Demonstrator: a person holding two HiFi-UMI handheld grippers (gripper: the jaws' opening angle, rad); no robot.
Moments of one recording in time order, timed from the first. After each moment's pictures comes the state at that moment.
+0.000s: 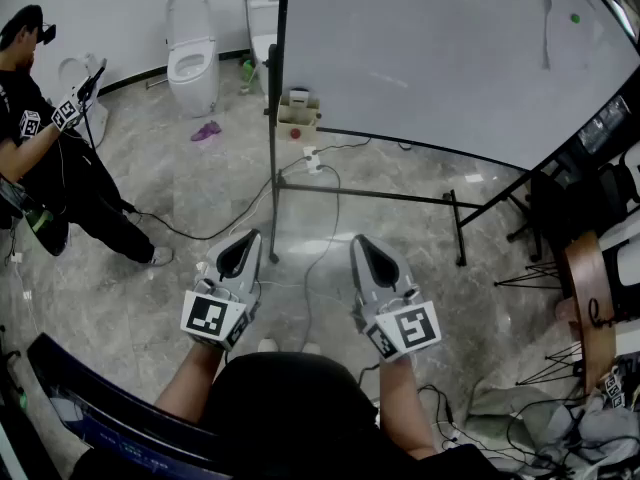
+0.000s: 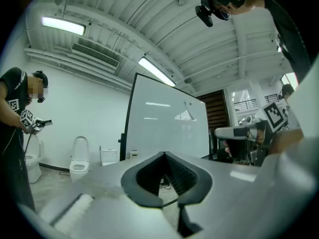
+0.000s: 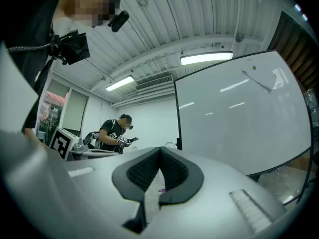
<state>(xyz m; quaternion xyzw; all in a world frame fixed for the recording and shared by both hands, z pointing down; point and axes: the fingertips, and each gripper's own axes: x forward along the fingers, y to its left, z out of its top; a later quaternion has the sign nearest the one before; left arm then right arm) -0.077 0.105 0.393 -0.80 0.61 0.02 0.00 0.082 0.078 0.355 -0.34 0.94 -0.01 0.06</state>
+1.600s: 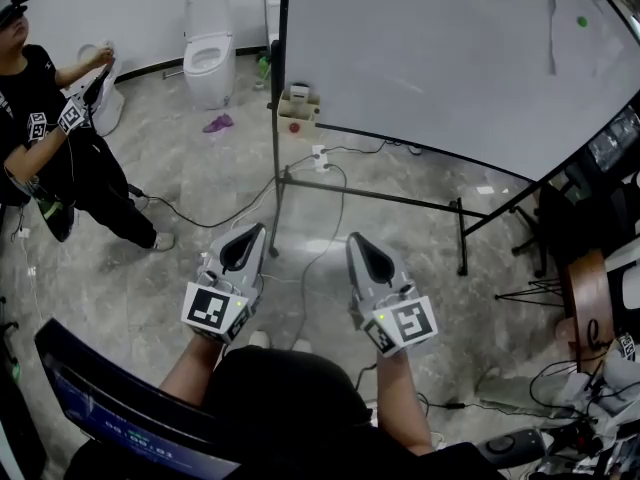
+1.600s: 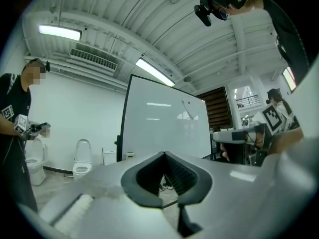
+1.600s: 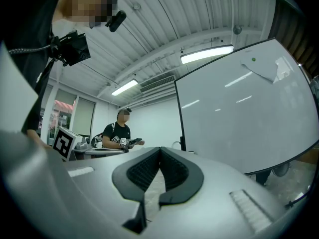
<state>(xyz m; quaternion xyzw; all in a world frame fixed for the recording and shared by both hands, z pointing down) -0.020 0.104 0.384 -0.78 0.62 0.01 0.01 0.125 0.069 0.360 -0.28 0.96 -0.03 0.07</state>
